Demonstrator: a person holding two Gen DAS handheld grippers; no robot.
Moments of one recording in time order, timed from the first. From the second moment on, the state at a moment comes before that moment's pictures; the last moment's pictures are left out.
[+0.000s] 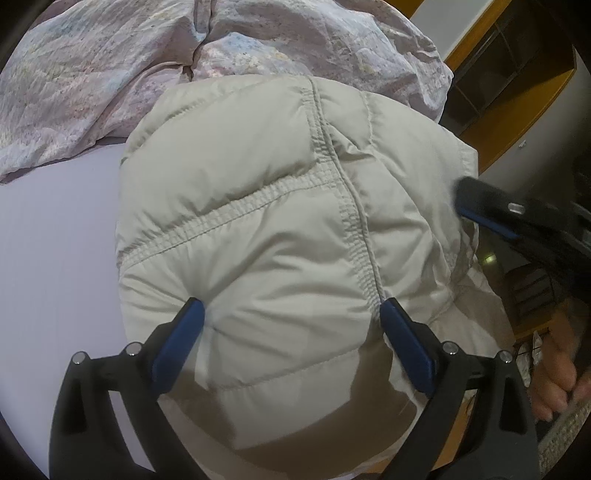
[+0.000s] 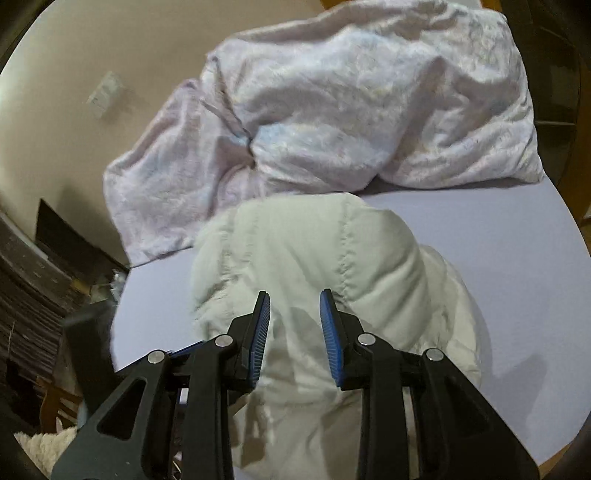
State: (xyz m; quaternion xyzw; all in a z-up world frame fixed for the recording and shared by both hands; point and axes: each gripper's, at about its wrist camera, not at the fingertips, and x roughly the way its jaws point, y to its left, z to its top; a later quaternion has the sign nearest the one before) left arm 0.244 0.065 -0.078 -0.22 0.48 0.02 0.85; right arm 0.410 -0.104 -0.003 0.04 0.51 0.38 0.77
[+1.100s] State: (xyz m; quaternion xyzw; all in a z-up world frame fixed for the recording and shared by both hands) left arm 0.272 0.086 -0.045 -0.18 0.45 0.06 0.87; right arm 0.437 -0.131 -0.100 0.02 0.57 0.29 0.77
